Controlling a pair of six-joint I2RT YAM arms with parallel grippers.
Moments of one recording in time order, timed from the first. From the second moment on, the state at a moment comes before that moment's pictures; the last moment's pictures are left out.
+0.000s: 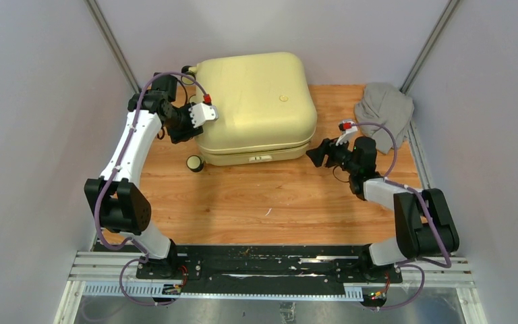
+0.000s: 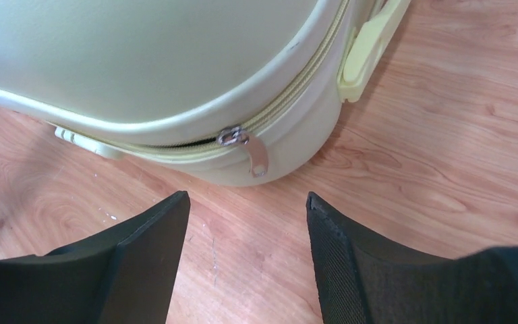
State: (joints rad) left arm -0.08 1.61 1.61 -1.08 0.23 1.15; right arm 0.17 1.40 0.51 0.65 -0.46 0.22
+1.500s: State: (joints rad) left arm -0.08 1.59 1.61 -1.07 0.20 1.16; right arm 0.07 1.75 0.67 0.96 -0.85 0.40
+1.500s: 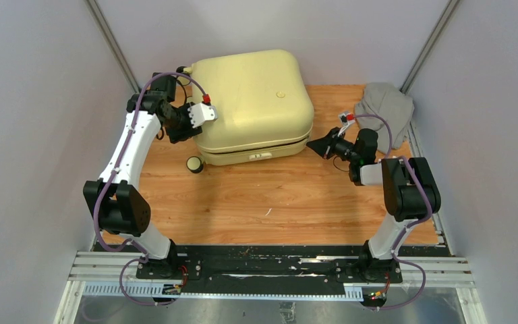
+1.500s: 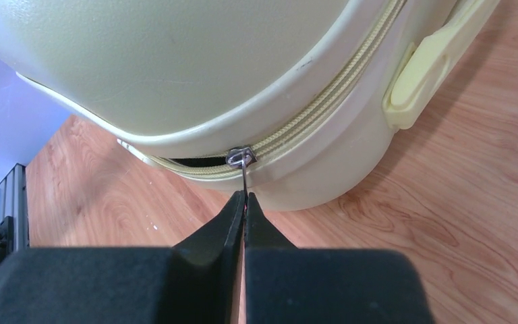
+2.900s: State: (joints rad) left arm -0.08 1.58 1.60 -1.07 0.21 1.16; right arm 0.07 1.75 0.71 0.95 -0.86 0.42
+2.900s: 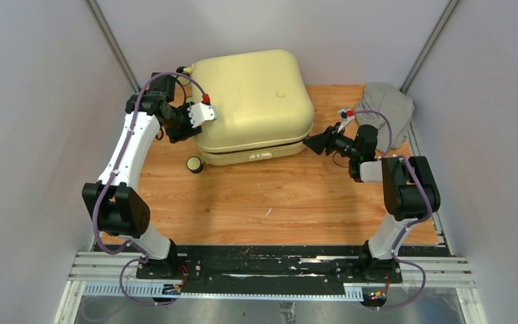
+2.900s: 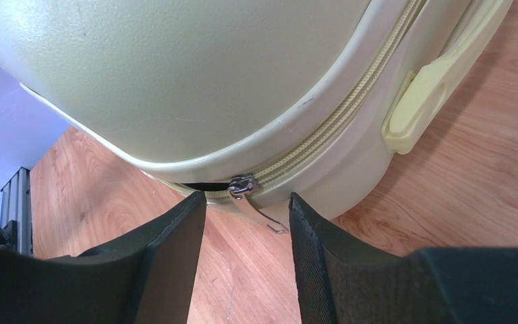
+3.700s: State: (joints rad) left arm -0.08 1.57 1.60 -1.07 0.21 1.16; right arm 0.08 1.71 0.71 0.88 -0.81 0.35
